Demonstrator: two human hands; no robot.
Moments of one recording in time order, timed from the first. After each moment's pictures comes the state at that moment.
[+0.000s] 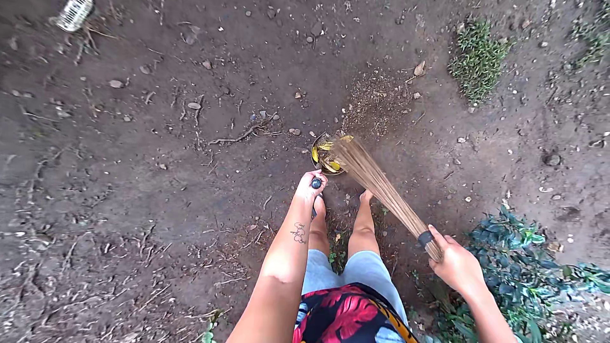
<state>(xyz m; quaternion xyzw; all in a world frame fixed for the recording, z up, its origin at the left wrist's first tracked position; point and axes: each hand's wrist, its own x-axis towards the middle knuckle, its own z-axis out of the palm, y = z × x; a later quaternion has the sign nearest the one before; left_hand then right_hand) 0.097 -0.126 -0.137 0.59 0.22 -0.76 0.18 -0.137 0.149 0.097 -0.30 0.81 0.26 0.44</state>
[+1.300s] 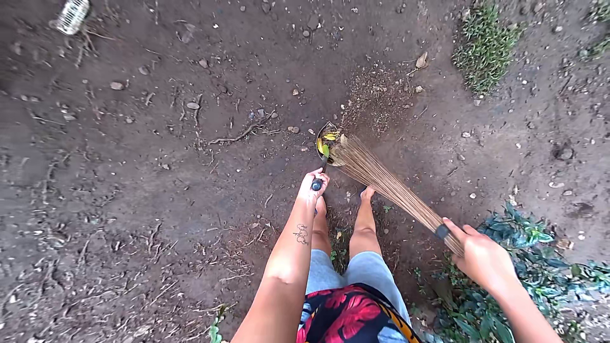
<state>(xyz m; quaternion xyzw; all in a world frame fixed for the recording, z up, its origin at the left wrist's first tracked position) 0.078 -0.114 -0.143 0.53 0.24 -0.79 0.21 -0.193 0.139 0.109 -0.36 0.78 0.31 0.40</state>
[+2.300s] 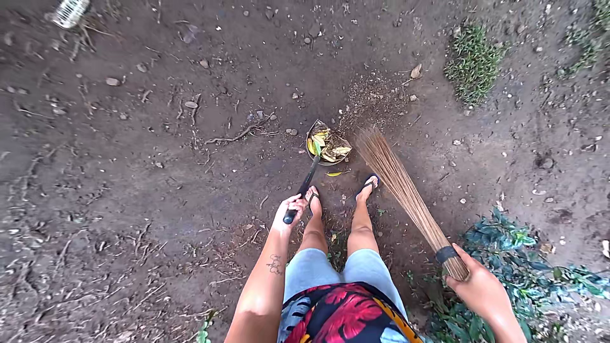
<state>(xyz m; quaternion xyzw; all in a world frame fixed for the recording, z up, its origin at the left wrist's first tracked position) 0.187 -0.079 -0.123 0.46 0.33 -0.80 0.19 -0.166 0.195 0.141 -0.19 0.87 0.19 0.42</state>
